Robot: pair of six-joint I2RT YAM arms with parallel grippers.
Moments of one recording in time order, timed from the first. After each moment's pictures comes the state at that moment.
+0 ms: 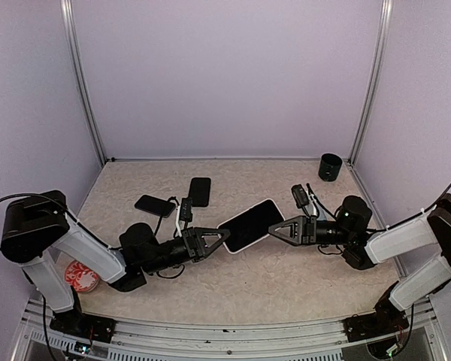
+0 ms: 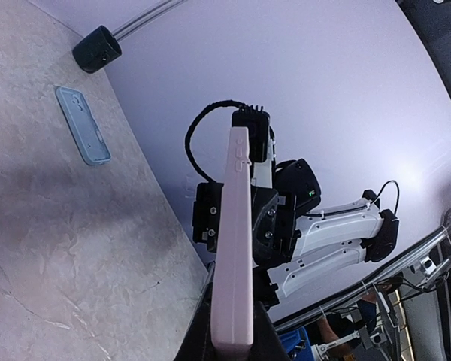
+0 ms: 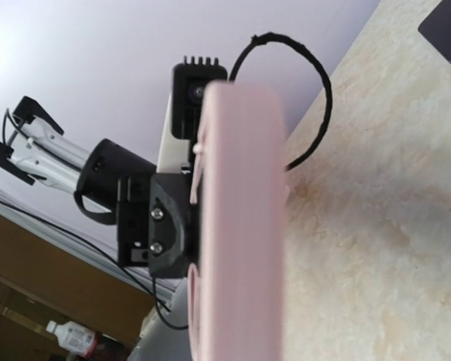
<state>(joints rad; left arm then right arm) -1.05 1.71 0.47 1.37 0.15 -1.09 0.63 1.44 0.37 1.12 -0.86 0.99</state>
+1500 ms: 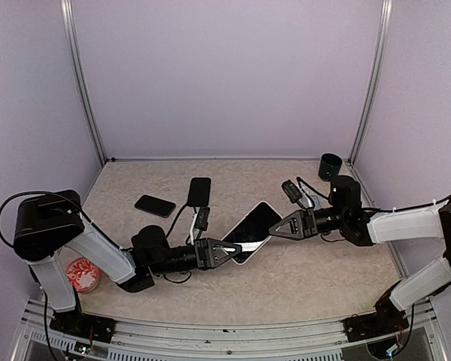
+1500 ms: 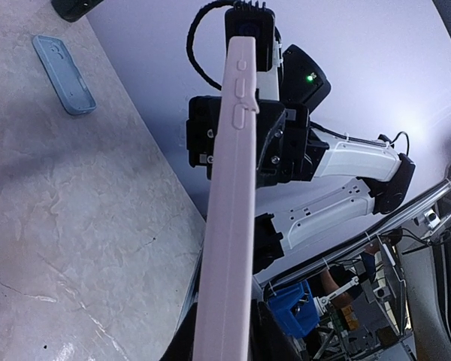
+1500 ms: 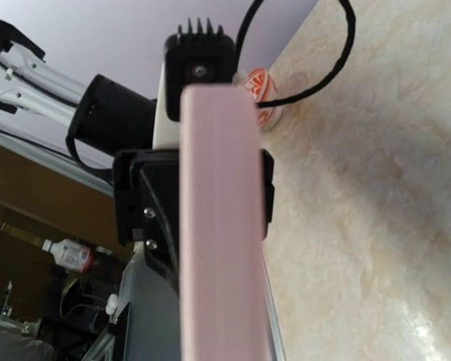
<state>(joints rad) -1.07 1.80 0.53 1.35 0.30 -1.05 0.54 1.40 0.58 0.55 -1.10 0.71</state>
